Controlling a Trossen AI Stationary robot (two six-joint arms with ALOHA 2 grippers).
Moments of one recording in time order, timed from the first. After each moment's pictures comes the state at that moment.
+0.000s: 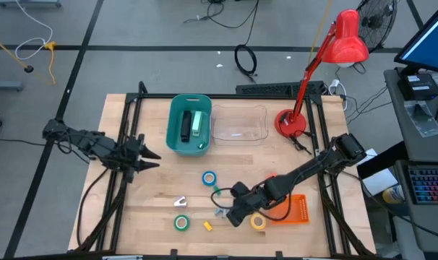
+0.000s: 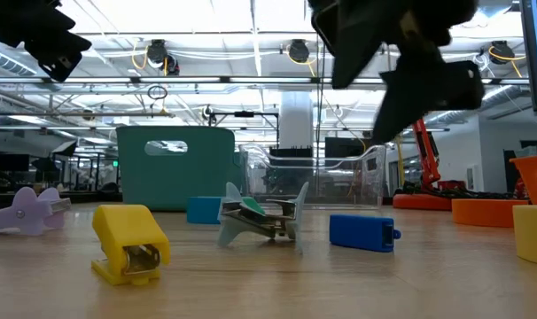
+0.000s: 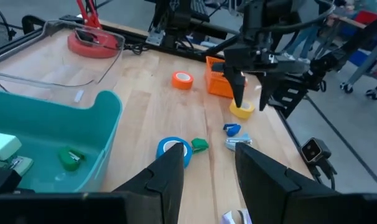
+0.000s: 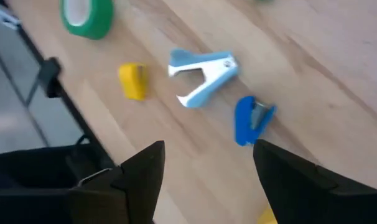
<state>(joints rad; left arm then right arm) -0.40 0.25 0.41 -0.43 -0.26 -0.36 0.47 1.83 1.29 -0.45 0.04 1.31</state>
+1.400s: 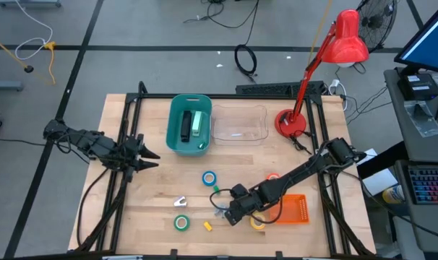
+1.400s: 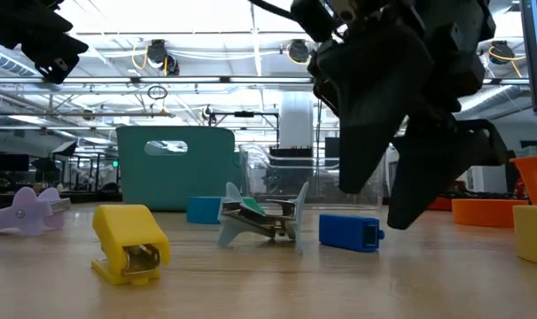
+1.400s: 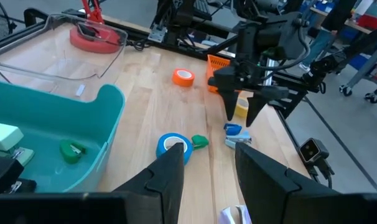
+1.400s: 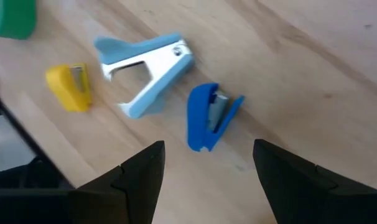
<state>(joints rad) -0.40 0.23 0.41 -0.46 -0.26 -0.39 0.46 1.94 1.24 -0.38 0.00 1.41</state>
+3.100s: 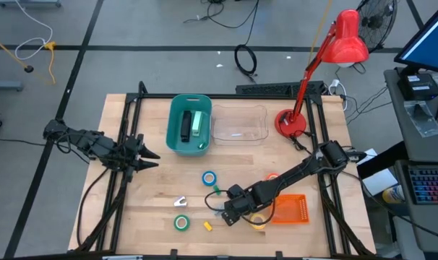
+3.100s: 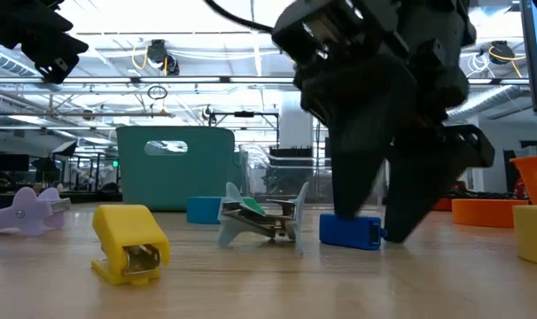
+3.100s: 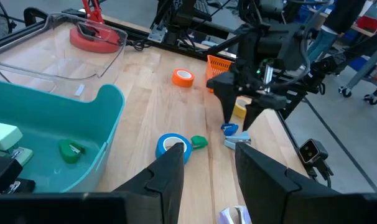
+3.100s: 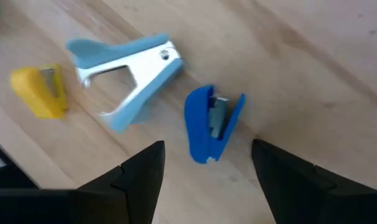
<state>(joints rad) -0.40 0.23 0.41 -0.46 -0.26 -0.39 0.44 2.01 1.34 -0.50 -0.03 1.38</state>
